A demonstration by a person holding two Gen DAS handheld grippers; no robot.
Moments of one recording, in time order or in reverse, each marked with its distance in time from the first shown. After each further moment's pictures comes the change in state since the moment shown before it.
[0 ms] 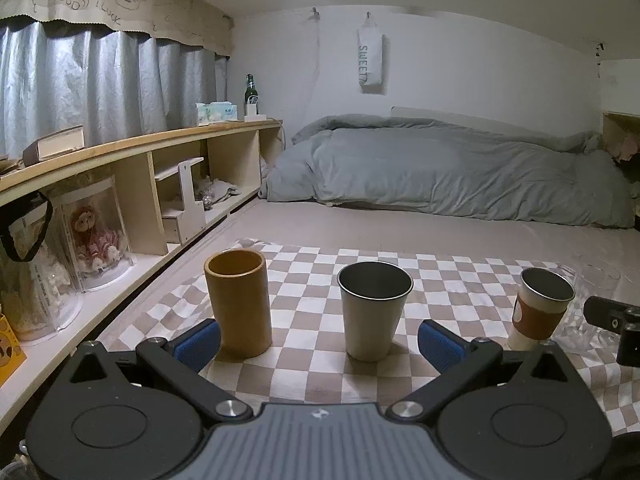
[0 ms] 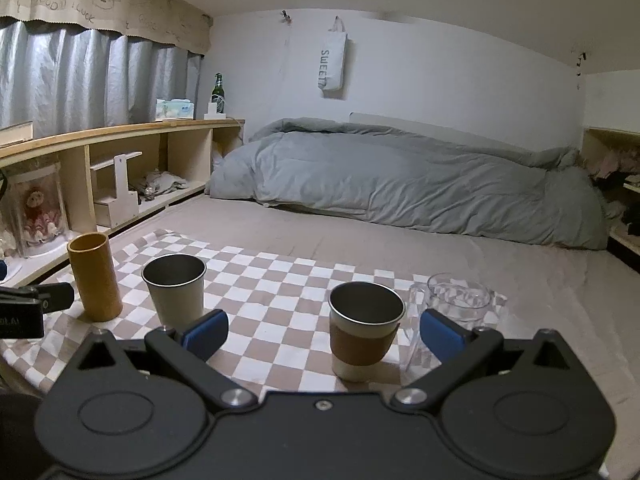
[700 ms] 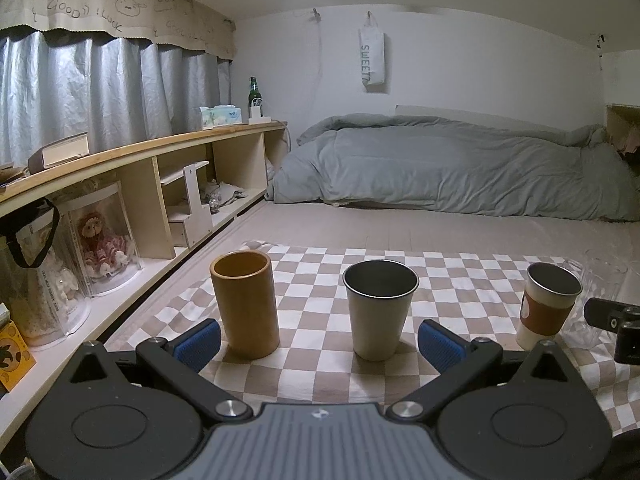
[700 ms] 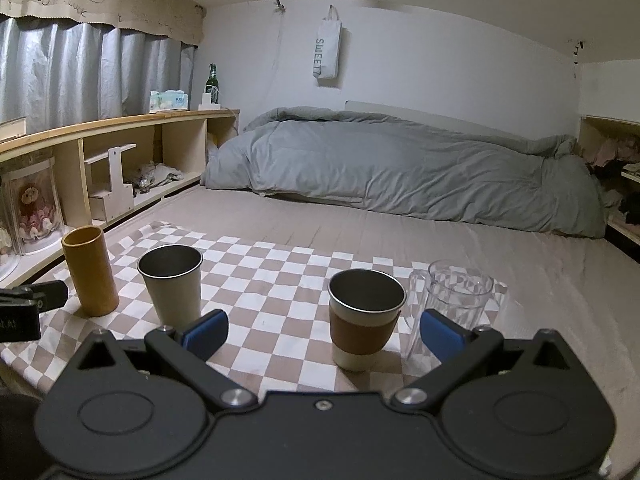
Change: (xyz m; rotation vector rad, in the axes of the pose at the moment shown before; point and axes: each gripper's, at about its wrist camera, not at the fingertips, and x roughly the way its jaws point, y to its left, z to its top) left arm -0.003 -0.003 -0.002 0.021 -0.004 0.026; right arm 0.007 0.001 -0.001 0.017 0.040 -0.008
